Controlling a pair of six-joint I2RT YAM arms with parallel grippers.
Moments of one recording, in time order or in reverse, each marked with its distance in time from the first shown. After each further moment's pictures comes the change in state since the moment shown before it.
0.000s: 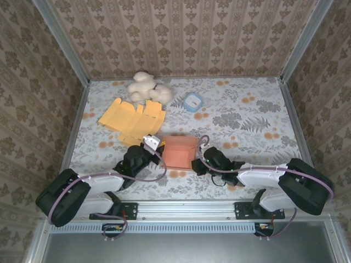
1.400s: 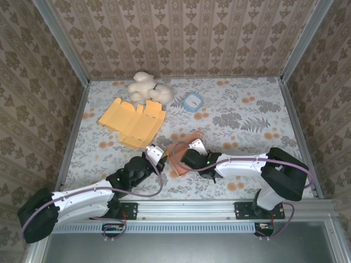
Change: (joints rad) left arm -0.276 -0.350 0.007 -0.390 -0.222 -0.030; right arm 0.136 0.215 0.352 -0.626 0.624 -0.164
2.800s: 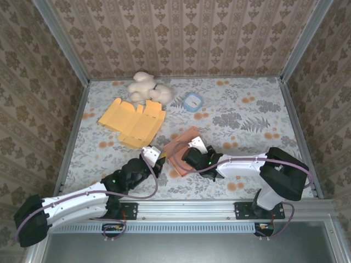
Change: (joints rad) left arm -0.045 -0.132 0.027 -0.182 -0.056 -0.091; right arm -0.023 -0.009 -0.041 0.144 0.084 -0.103
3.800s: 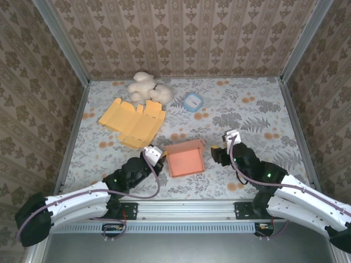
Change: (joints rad) left arm 0.039 0.045 -0.017 0.121 0.033 0.126; right arm -0.177 -0.845 -0.127 -0.198 -0.300 -0.008
